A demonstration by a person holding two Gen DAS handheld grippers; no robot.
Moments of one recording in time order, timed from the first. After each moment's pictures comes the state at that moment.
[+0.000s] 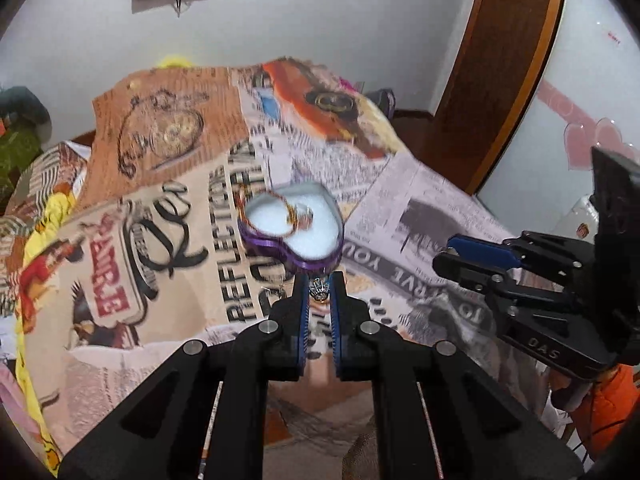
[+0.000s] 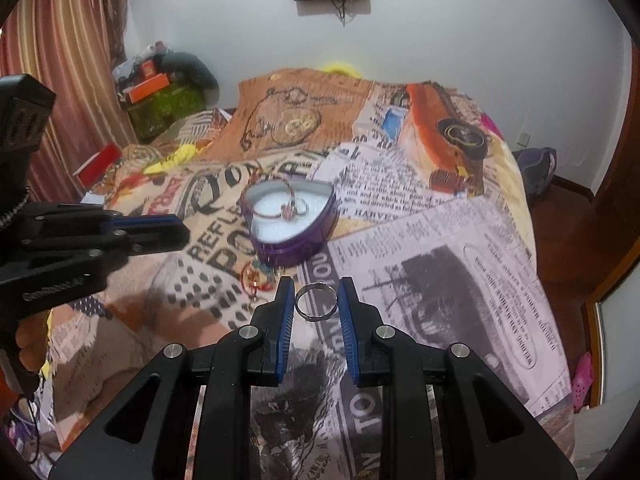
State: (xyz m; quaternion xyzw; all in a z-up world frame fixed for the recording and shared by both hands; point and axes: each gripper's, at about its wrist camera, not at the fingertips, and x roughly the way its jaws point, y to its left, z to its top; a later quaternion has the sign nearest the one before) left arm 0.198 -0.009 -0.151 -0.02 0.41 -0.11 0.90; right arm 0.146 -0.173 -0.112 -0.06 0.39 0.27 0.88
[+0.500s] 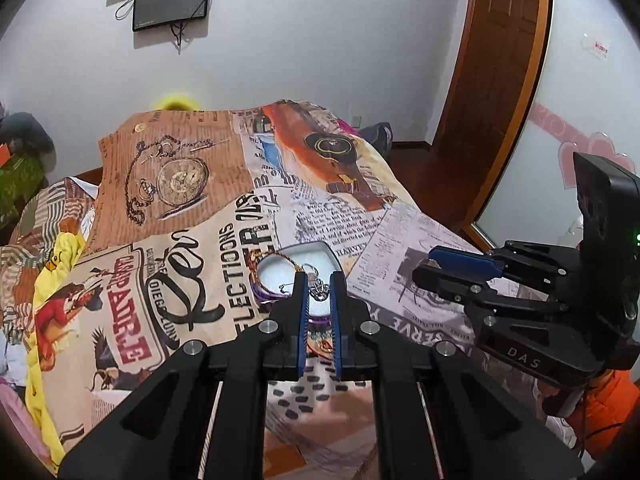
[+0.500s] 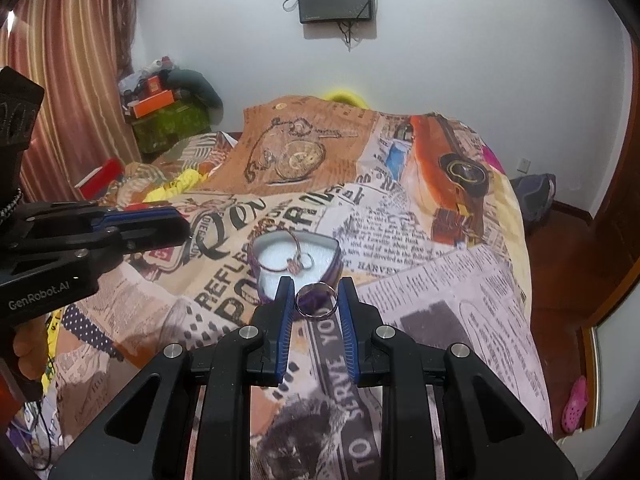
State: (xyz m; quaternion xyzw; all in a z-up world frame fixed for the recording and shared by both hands) left arm 0.209 0.000 -0.118 -0.02 0.36 -0.11 0.93; right arm 0.162 -0.156 -0.087 -0.07 0.35 0.28 0.89
